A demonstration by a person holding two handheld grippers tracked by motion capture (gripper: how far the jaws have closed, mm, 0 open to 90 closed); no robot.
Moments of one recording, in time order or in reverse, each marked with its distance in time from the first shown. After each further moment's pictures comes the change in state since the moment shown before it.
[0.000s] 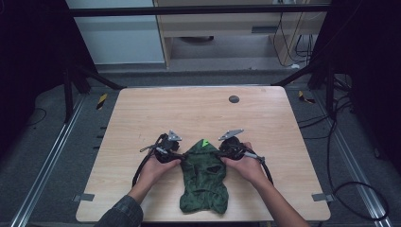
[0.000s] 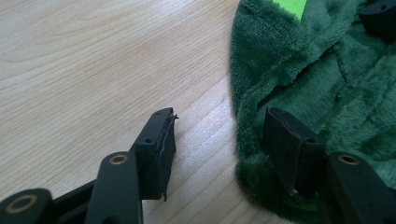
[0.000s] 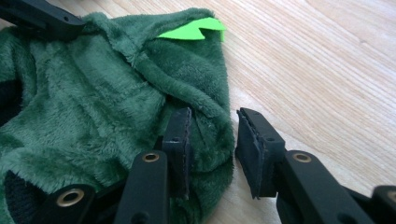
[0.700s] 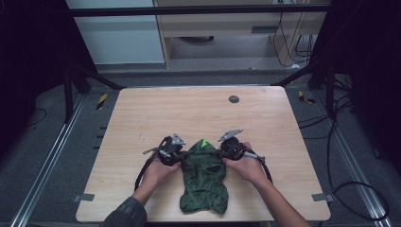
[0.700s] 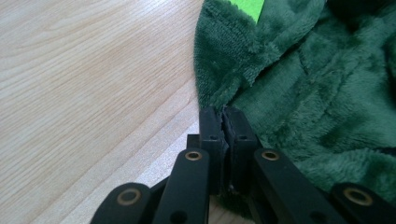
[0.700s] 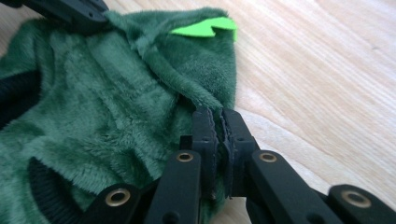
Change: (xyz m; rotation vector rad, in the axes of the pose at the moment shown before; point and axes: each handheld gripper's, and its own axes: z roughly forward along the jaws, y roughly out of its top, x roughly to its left) left arm -0.015 0.001 -0.002 -0.005 -0.030 0.055; right arm 0.002 0.002 -0.007 0.000 0.027 -0.037
